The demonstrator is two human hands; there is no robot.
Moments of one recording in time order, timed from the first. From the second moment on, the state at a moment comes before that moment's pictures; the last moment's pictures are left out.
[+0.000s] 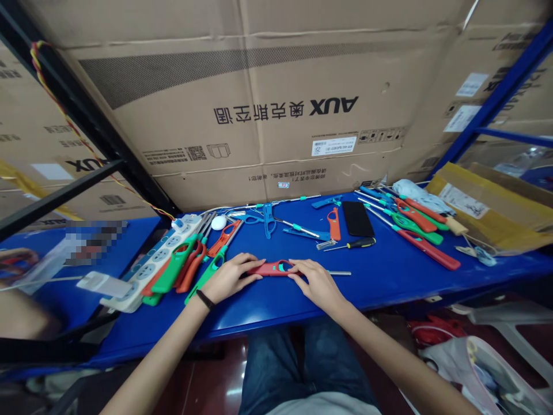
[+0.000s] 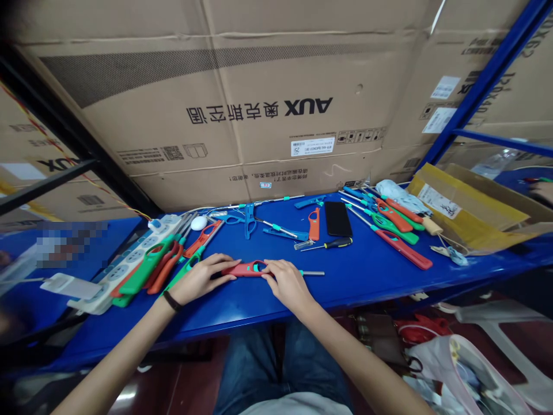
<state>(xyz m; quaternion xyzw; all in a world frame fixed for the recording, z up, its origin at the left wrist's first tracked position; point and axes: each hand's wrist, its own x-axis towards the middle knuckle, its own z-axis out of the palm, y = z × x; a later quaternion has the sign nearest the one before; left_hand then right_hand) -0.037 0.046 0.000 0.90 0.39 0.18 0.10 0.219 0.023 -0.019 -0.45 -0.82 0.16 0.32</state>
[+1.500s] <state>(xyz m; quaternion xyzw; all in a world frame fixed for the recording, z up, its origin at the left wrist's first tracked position) -0.010 0.015 -0.001 0.93 0.30 0.15 -0.16 0.253 0.038 -0.005 -0.31 -0.91 0.08 0.26</state>
